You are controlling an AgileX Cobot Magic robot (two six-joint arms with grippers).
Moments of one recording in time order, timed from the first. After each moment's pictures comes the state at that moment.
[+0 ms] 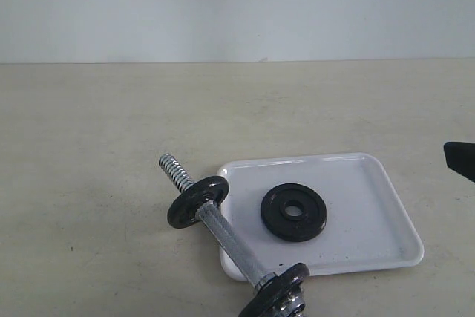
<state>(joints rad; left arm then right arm) 0.06 0.77 -0.52 -1.73 0.02 1.13 0.45 0.48 -0.49 0.30 0.48 -0.60</state>
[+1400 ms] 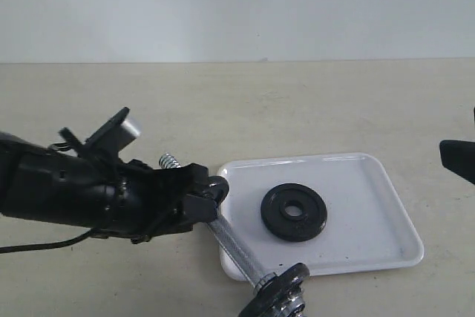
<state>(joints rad) -0.55 1.61 -0.62 -1.72 0.39 0.99 0.45 0.49 -0.49 0.35 0.47 -0.60</state>
